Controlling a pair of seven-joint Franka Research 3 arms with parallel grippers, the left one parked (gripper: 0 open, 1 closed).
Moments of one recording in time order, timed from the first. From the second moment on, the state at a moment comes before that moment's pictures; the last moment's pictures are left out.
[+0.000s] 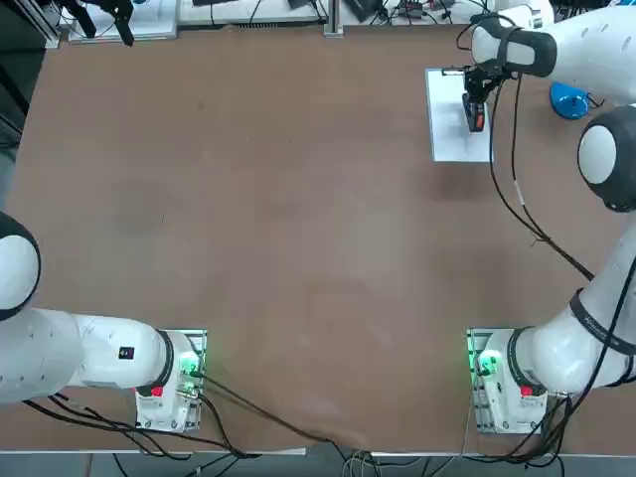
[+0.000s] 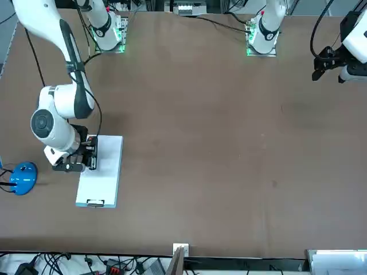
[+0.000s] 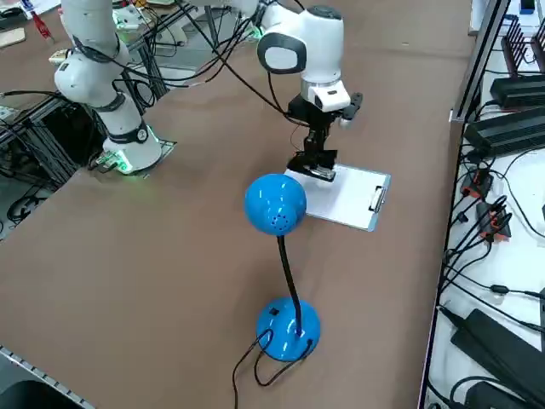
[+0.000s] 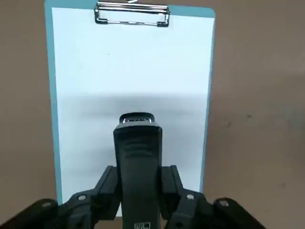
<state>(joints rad) 0.19 0.47 -0.10 -1.78 -0.07 2.23 0.13</state>
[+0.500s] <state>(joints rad) 0.20 0.53 -0.09 -1.77 -0.07 2.31 0.12</state>
